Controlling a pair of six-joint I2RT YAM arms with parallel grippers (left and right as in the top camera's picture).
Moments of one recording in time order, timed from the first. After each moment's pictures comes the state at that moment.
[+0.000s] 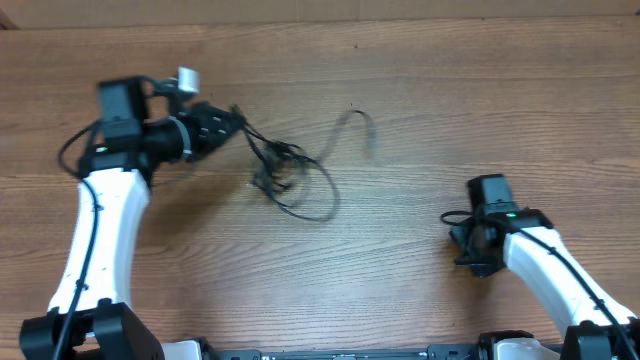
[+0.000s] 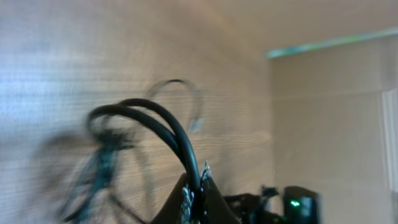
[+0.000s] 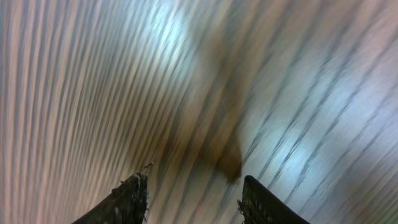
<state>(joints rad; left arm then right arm) 0.16 1.51 1.17 -0.49 0.93 -0.48 0.05 1.35 0.61 -0.73 0.08 1.19</state>
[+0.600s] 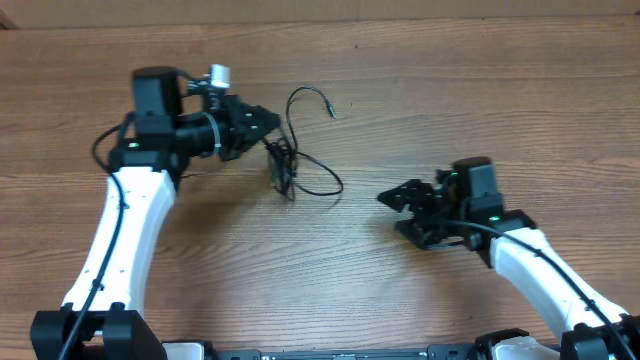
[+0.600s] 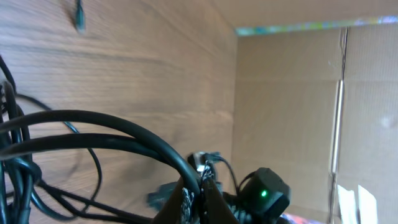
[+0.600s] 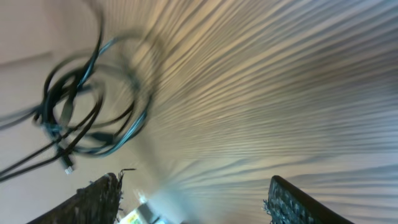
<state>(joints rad) -0.03 1.51 1.18 -0.41 0.94 -0.78 0.22 1.35 0.61 -0.25 -0.65 1.10</state>
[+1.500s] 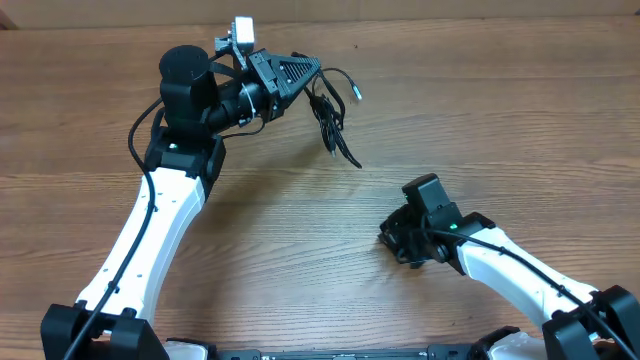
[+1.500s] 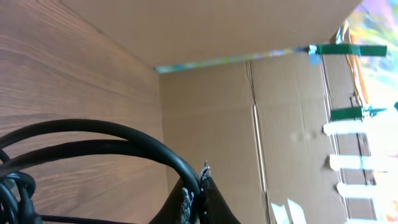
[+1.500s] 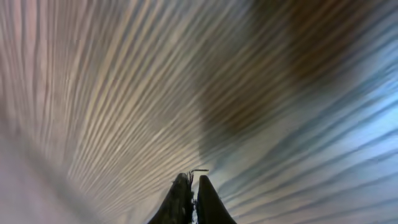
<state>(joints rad) -0.19 1.51 1.18 0.21 0.82 -1.28 0.43 1.43 0.61 -0.38 -0.28 1.37</state>
